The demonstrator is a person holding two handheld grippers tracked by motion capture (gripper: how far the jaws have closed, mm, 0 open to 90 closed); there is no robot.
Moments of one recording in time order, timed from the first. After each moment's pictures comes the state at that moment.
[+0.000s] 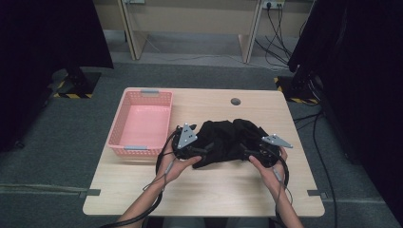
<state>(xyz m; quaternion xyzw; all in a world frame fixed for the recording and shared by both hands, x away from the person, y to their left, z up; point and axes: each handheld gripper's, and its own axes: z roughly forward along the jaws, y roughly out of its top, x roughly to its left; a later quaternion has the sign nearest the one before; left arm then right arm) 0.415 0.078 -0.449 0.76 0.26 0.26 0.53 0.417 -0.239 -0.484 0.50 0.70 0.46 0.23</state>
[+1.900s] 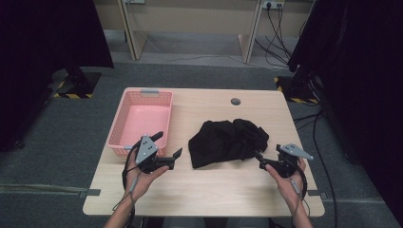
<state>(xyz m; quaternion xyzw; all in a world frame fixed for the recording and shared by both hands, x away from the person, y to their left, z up) 0.352 0.192 -0.459 0.69 0.33 0.31 0.56 0.376 -0.292 -0.477 0.51 0.68 0.46 0.26</state>
